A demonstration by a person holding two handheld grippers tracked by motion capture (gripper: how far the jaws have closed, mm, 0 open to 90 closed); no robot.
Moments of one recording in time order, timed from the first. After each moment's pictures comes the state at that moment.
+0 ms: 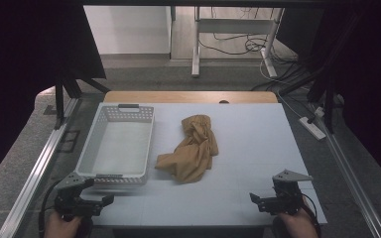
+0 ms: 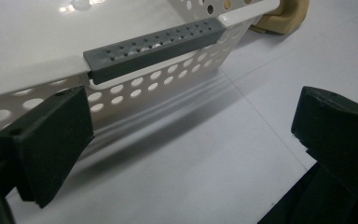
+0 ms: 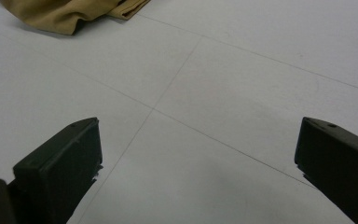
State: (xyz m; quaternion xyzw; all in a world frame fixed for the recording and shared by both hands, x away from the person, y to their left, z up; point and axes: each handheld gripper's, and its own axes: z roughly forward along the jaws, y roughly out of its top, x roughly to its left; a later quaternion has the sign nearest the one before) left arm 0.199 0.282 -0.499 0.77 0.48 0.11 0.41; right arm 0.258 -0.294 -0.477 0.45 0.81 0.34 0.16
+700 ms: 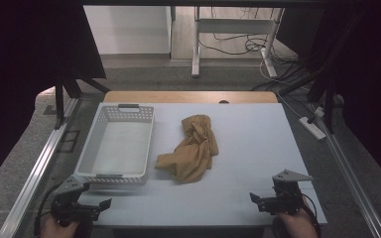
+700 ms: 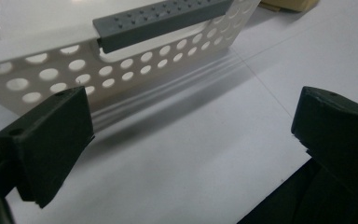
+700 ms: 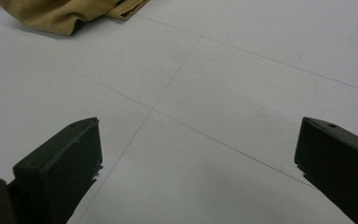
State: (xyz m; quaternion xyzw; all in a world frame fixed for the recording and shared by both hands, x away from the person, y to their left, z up) left arm 0.188 0.283 -0.500 0.78 0.49 0.12 0.37; right arm 0.258 -0.294 -0.477 0.45 0.81 0.34 0.16
